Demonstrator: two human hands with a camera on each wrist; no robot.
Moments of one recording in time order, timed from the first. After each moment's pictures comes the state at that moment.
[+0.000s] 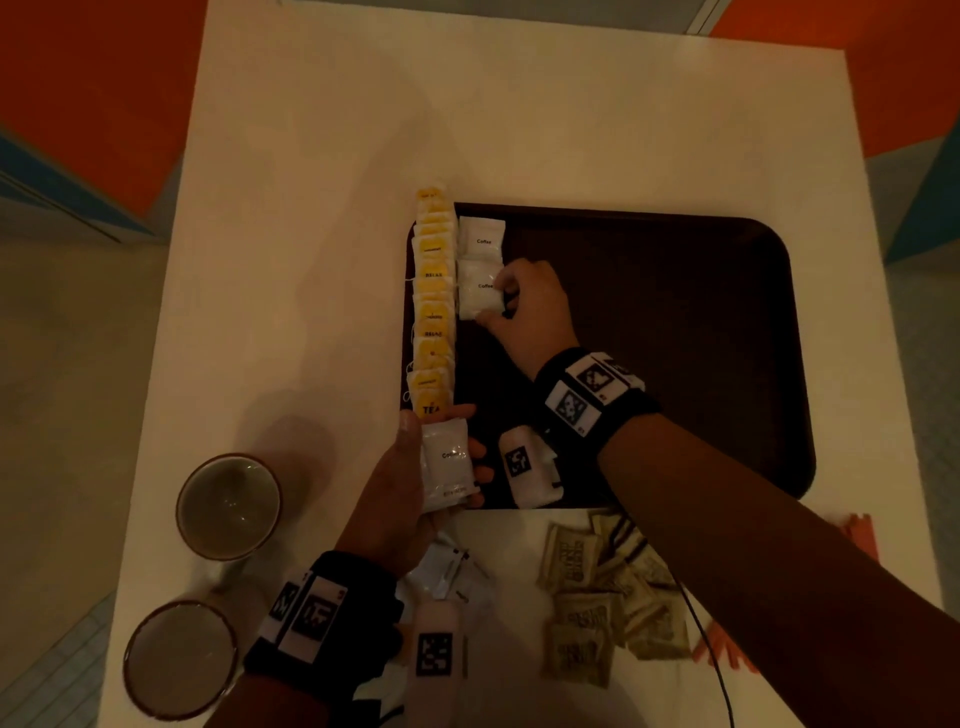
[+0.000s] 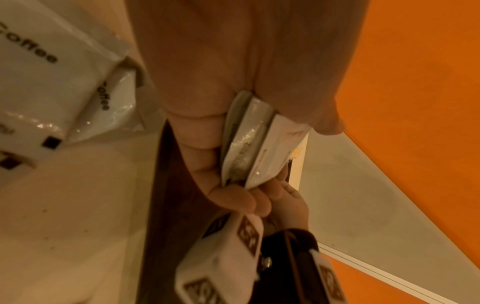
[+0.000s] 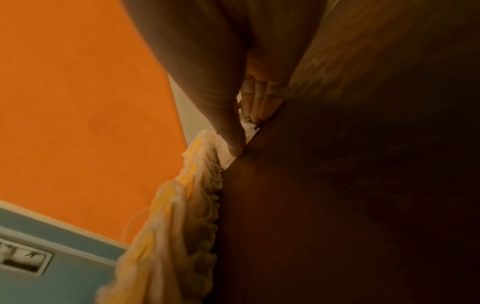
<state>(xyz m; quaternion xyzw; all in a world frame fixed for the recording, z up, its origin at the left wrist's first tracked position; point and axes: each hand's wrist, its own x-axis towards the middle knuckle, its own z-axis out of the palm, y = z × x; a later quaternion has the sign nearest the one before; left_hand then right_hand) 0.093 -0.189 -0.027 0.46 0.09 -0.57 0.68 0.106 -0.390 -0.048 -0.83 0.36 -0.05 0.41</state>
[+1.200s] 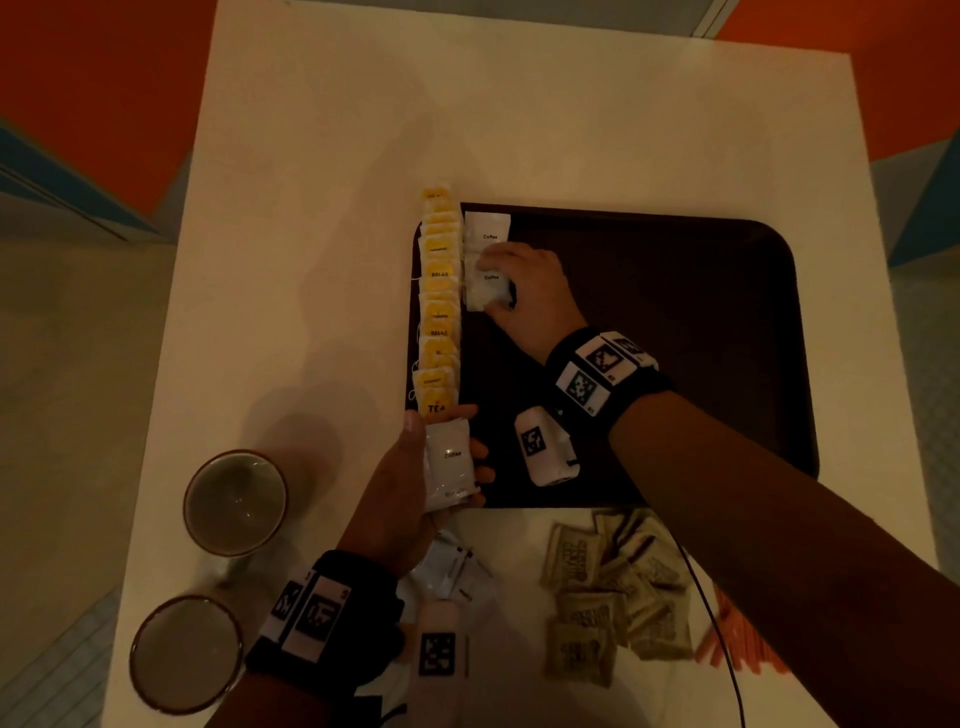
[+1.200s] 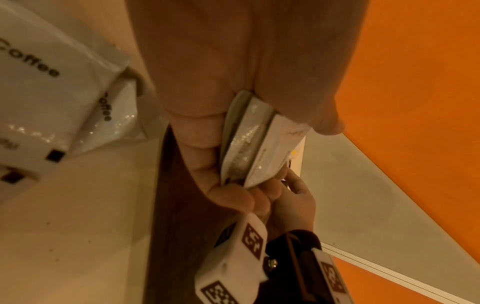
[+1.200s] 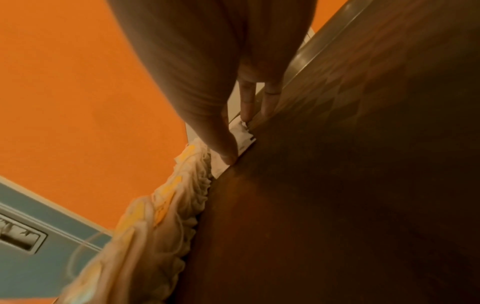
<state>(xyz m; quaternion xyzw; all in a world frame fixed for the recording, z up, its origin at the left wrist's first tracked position) 0.093 -0.186 -0.027 0.45 0.08 -0.57 0.68 0.116 -0.406 -0.052 -0.91 0.24 -0.01 0.34</state>
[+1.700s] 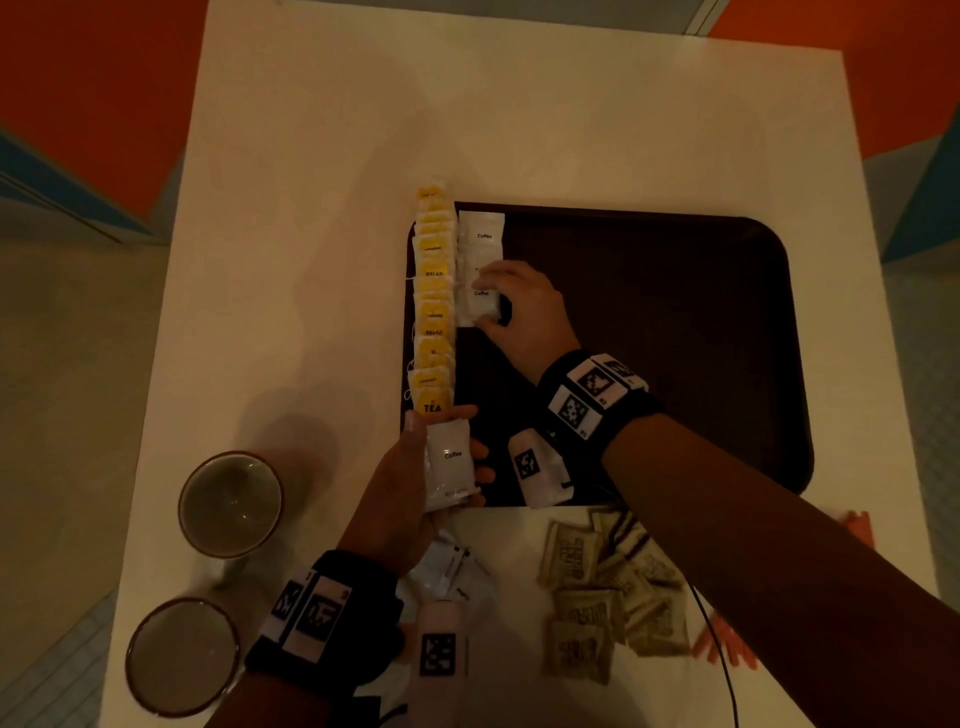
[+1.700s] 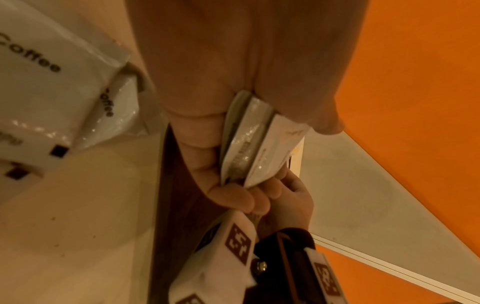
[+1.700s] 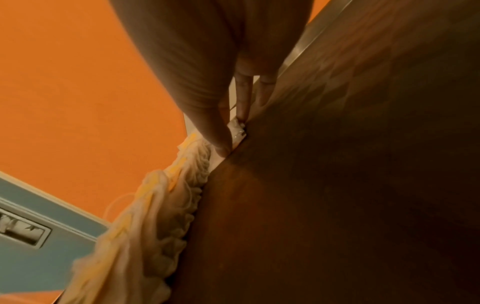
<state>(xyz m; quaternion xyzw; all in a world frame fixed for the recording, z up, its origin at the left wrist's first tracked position) 0.092 -0.190 -0.029 0.47 0.08 -0.57 0.67 0.101 -0.393 -0.054 -0.89 0.27 -0.04 0.37</state>
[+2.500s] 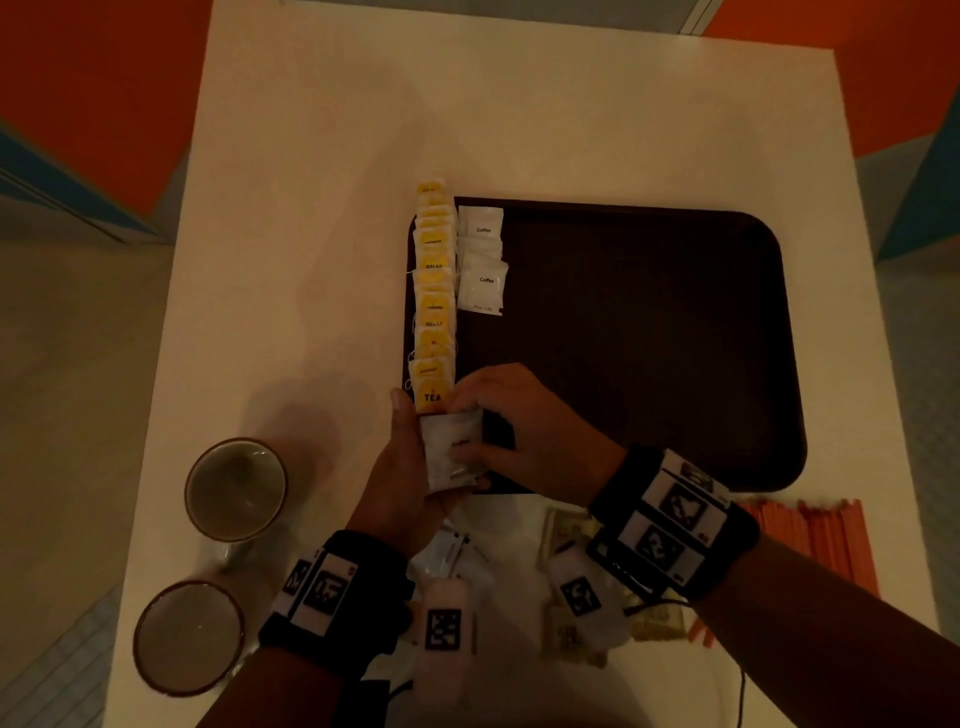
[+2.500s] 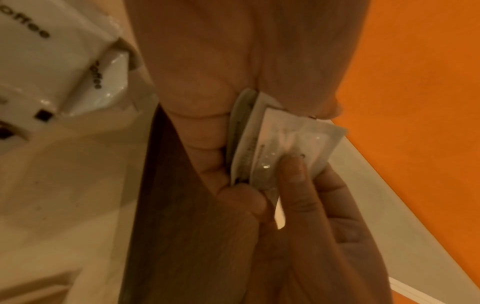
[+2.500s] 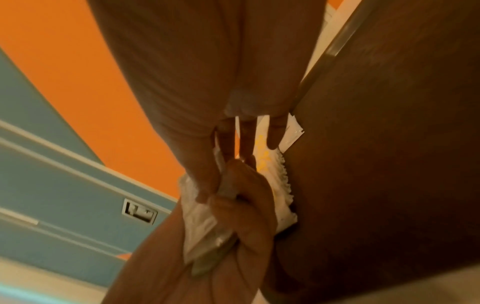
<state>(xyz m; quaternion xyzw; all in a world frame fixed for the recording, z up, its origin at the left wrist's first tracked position) 0.089 -0.194 -0.013 0.50 0.09 -0.56 0.66 0.024 -0.332 0.013 -0.88 0.08 0.07 0.46</state>
